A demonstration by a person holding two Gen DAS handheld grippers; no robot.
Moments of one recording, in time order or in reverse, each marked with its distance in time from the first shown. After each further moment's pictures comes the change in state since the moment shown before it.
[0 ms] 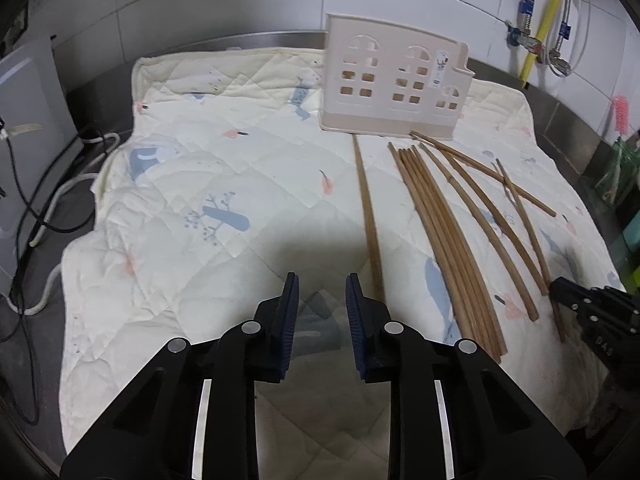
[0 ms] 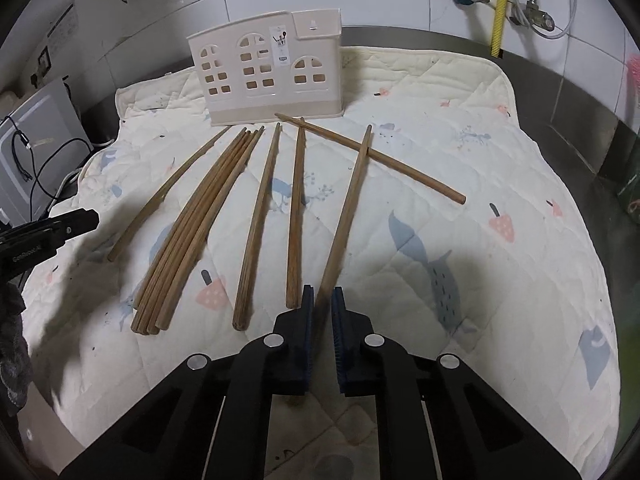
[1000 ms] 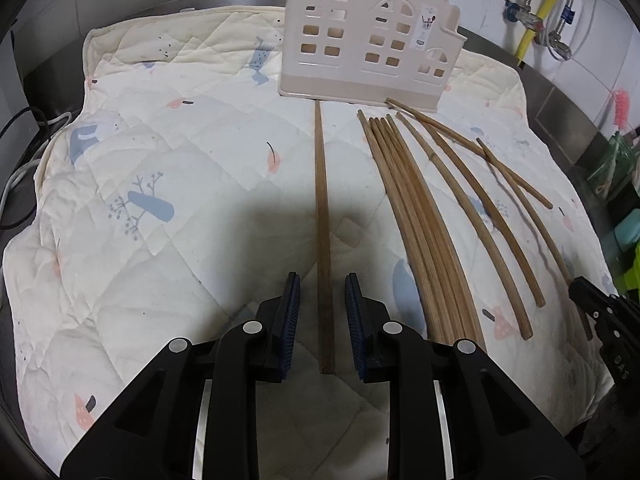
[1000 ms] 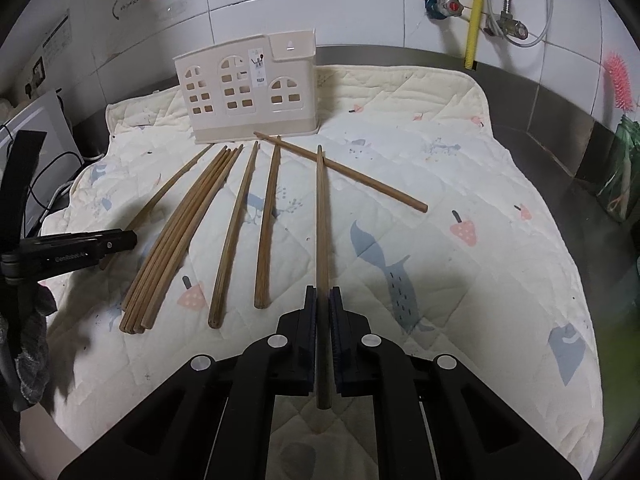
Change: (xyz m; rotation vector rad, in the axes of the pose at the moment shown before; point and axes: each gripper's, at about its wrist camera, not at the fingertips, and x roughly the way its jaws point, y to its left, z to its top) left arm 0.046 -0.025 0.007 -0.012 0.100 -0.062; right arm -0.022 -0.020 -0.004 0.013 -0.079 -0.044
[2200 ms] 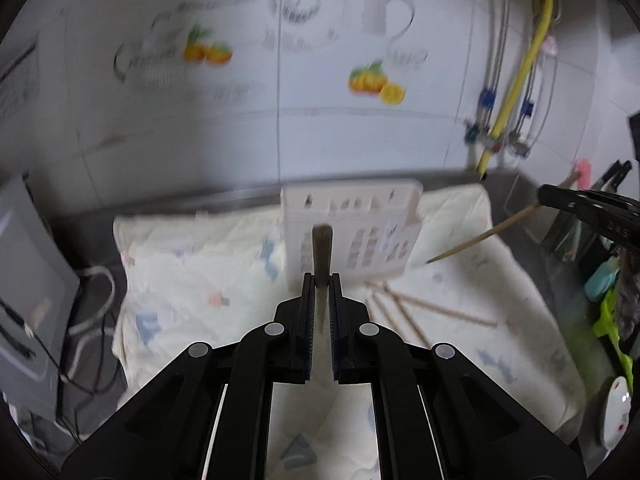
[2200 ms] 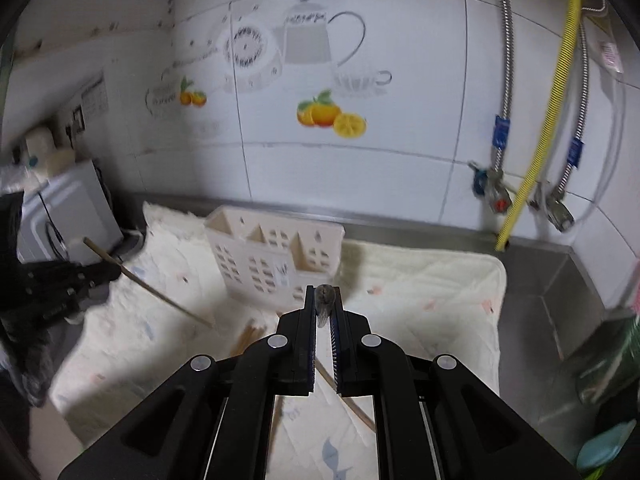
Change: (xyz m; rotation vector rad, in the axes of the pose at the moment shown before) left arm -0.147 -0.012 0.131 0.117 -0.309 -0.019; right arm -0.069 -0.011 0.233 -0.161 -0.149 0.162
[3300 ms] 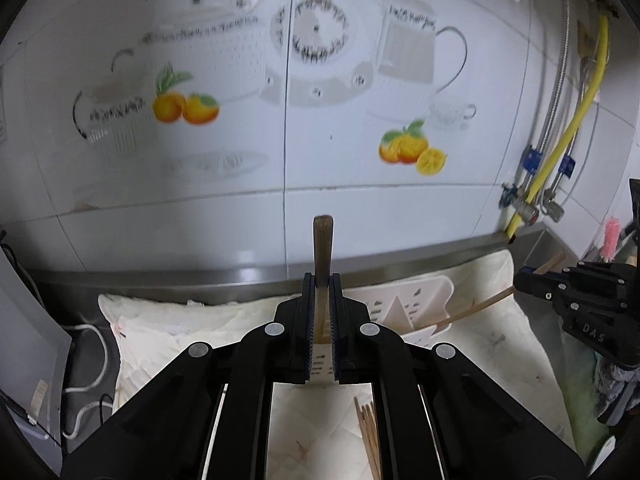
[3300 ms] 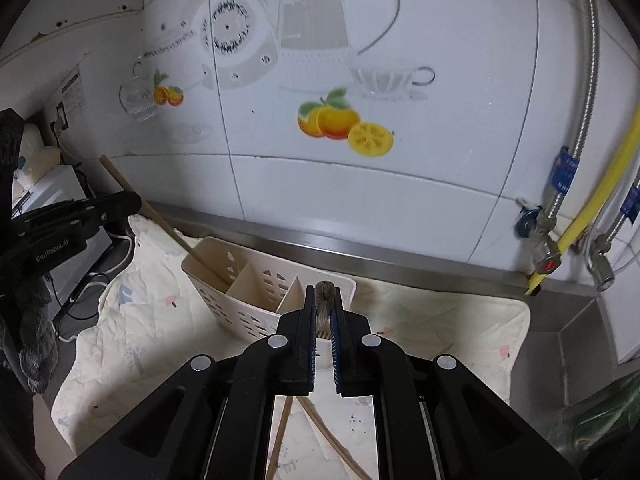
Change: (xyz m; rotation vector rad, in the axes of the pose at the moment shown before) left arm 0.073 0.012 0.092 -0.046 -0.020 0.031; right arm 0.091 -0.001 0.051 -0.019 0.099 0.003
